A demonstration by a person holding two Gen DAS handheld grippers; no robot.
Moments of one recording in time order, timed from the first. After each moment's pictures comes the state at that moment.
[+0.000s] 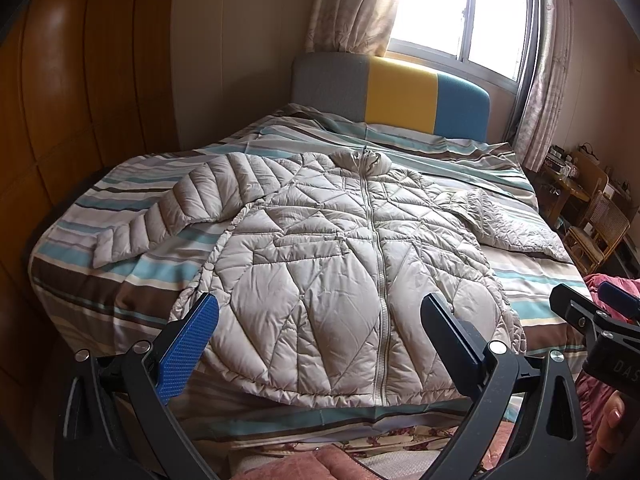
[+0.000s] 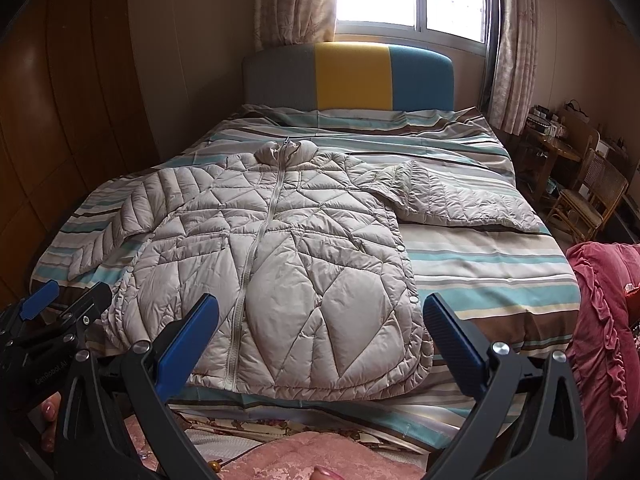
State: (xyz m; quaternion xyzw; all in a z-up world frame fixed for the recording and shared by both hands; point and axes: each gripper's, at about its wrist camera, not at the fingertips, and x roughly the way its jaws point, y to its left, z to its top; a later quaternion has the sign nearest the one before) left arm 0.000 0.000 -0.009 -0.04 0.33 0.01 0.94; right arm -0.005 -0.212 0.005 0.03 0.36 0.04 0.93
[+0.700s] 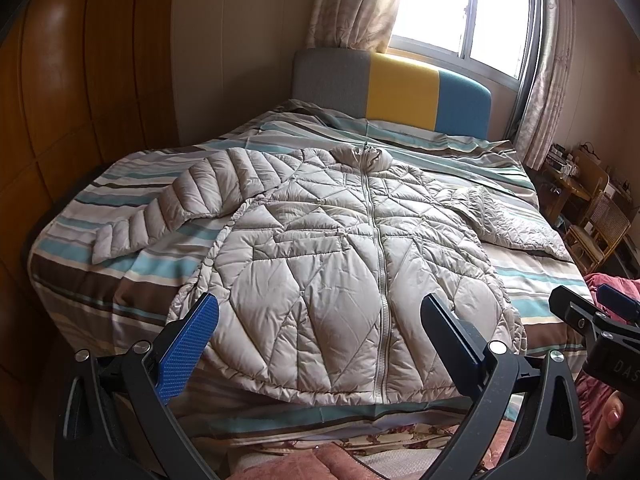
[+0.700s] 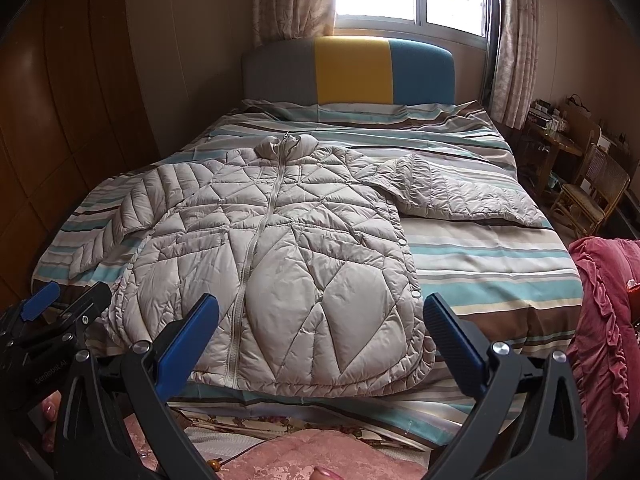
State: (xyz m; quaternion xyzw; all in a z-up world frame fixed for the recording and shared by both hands) left arm -0.002 -0.001 -0.011 -0.04 0.34 0.01 0.94; right arm -0.003 -0.213 0.002 0.04 0.37 0.04 0.93
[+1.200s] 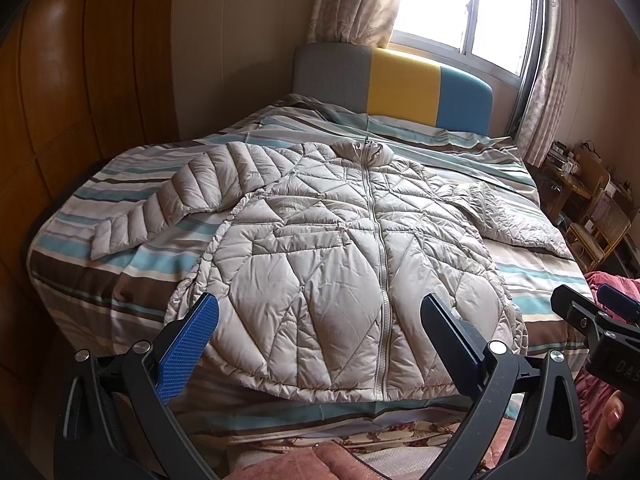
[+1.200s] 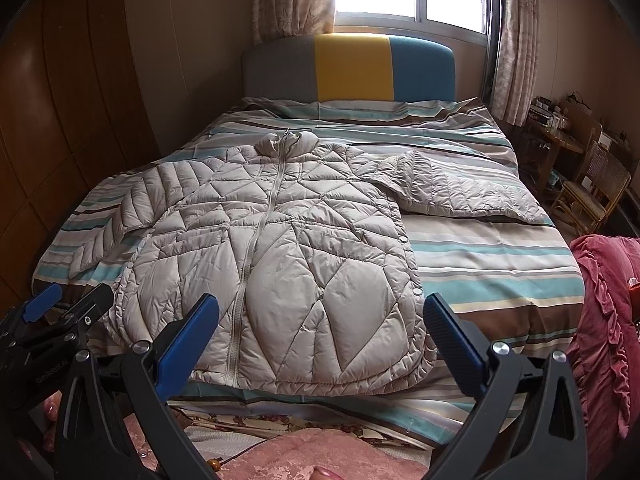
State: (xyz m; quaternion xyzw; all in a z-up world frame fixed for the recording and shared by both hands) left arm 0.002 -0.002 -0.011 -0.04 0.35 0.02 0.94; right arm -0.001 -0.213 -0.001 0.04 0.37 0.04 0.93
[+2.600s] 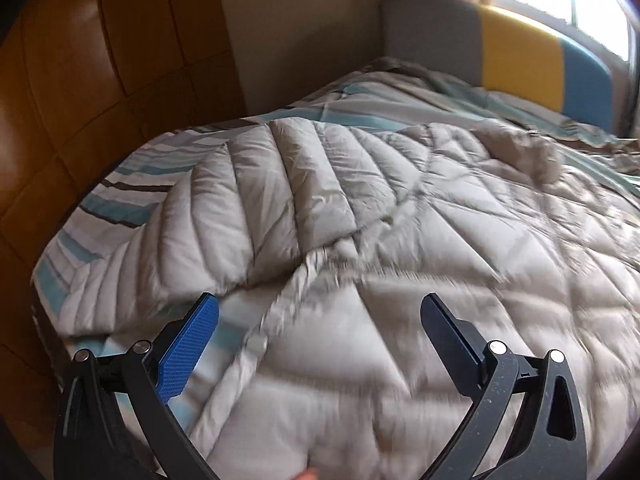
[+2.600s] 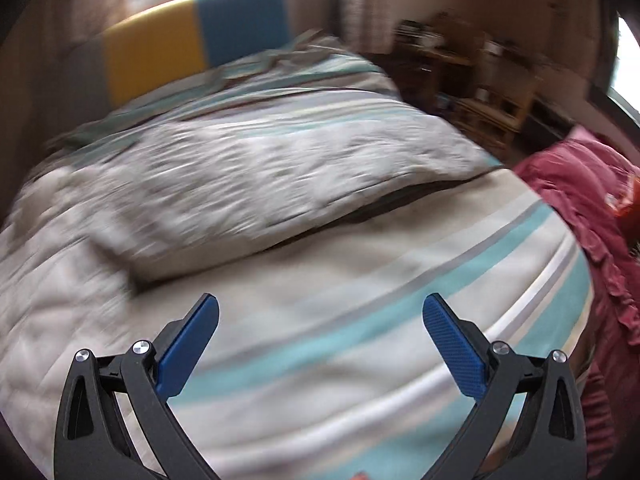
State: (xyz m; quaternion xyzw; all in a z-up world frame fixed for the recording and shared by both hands) left arm 0.296 0.076 -0.137 -0.01 0.41 0.18 0.90; right arm 0.253 -0.466 -0.179 0.14 0.41 -0.25 0.86
